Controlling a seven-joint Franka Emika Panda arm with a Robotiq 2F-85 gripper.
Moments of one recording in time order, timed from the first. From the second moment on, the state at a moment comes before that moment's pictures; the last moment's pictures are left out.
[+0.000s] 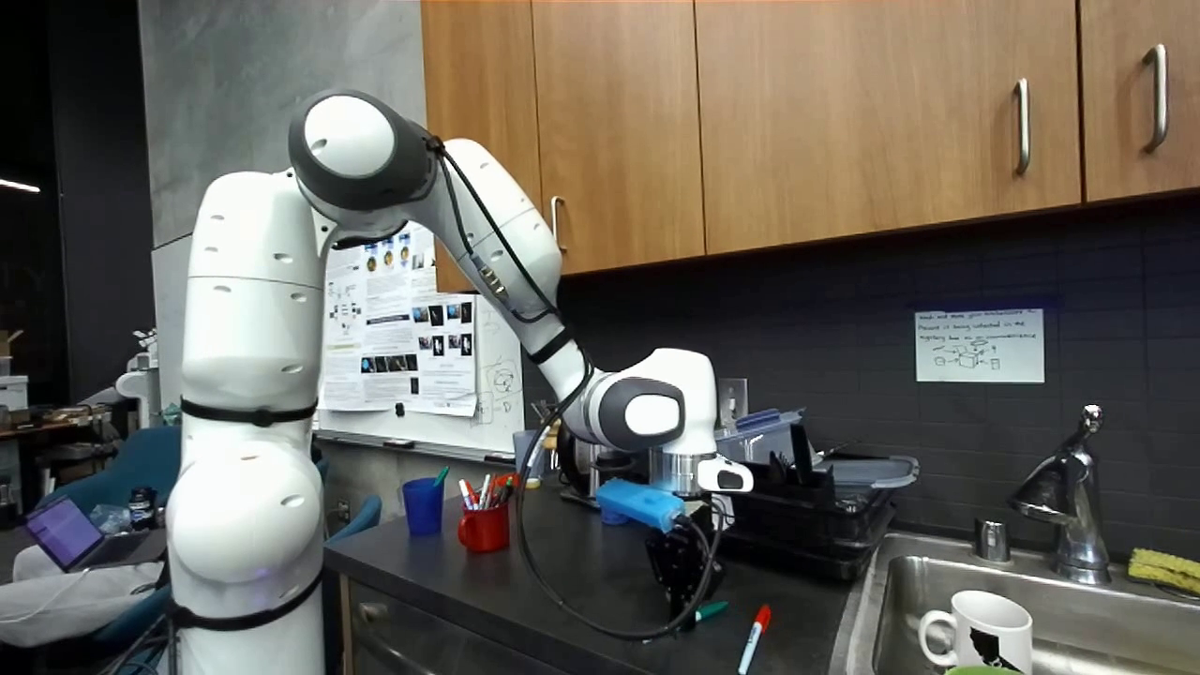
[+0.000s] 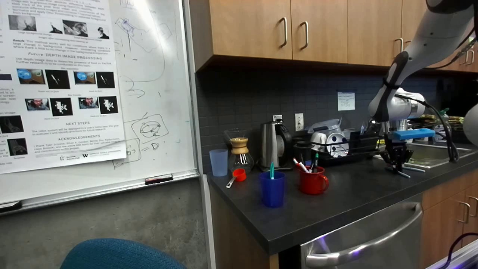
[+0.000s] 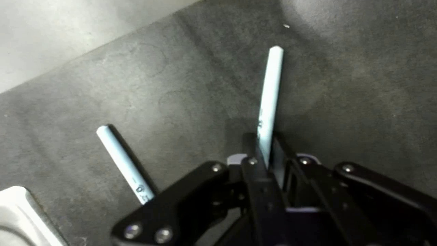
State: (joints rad) arm -0.31 0.09 -0.26 -2.45 -0.06 2.47 -0.15
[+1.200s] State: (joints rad) arm -0.29 -0.23 -0.24 -2.61 -0.29 2.50 -0.07
